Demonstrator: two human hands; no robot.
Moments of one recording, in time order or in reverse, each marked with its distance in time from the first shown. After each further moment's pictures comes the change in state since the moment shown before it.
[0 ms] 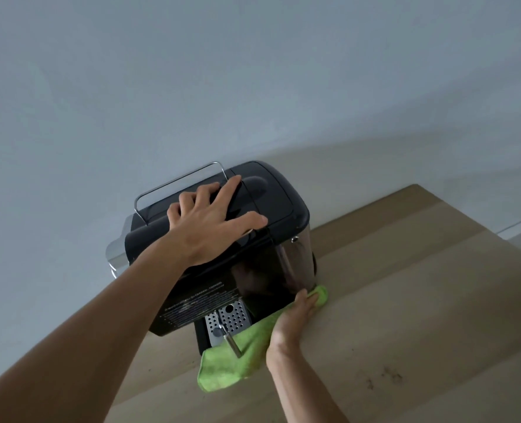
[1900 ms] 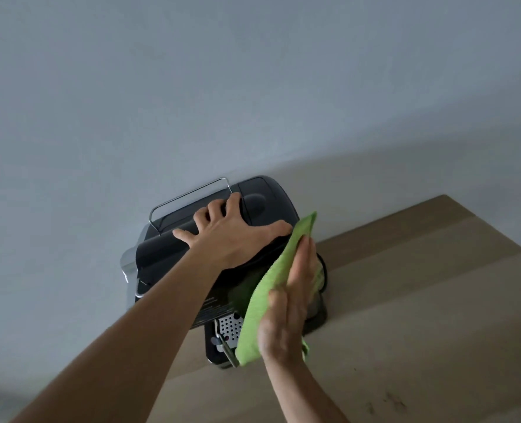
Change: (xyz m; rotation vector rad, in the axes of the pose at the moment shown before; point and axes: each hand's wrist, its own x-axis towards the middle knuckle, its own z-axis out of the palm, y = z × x) left_hand 0.007 0.059 0.002 -0.019 -0.009 -0.340; right_hand -0.059 -0.082 -0.011 -0.176 -0.258 -1.036
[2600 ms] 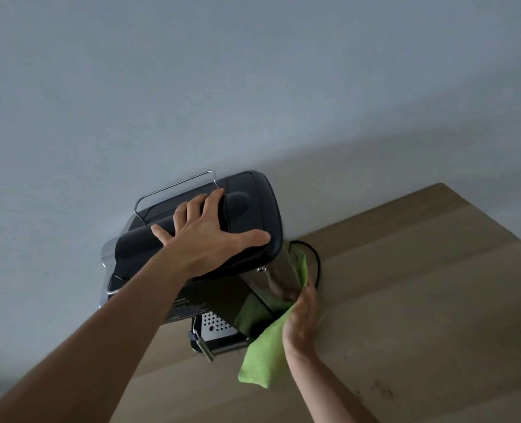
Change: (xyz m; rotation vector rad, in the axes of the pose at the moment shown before) left_hand -0.006 -0.022 0.003 -0.021 0.009 0.069; right_hand -0.025 0.097 -0.016 0.074 0.076 0.569
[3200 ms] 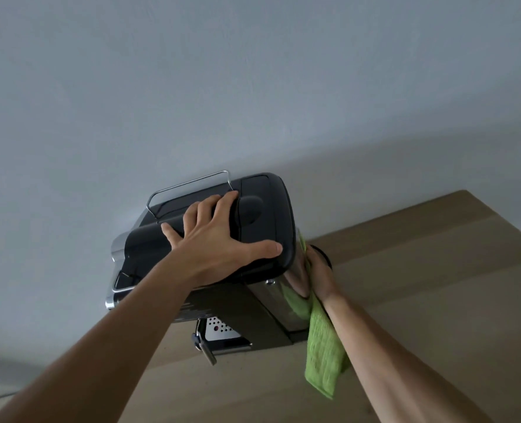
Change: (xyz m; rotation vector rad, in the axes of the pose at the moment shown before) left_hand -0.007 -0.008 -0.002 -0.028 -0.014 0.049; right_hand 0.079 -0.050 0.006 0.114 -0.515 0.355
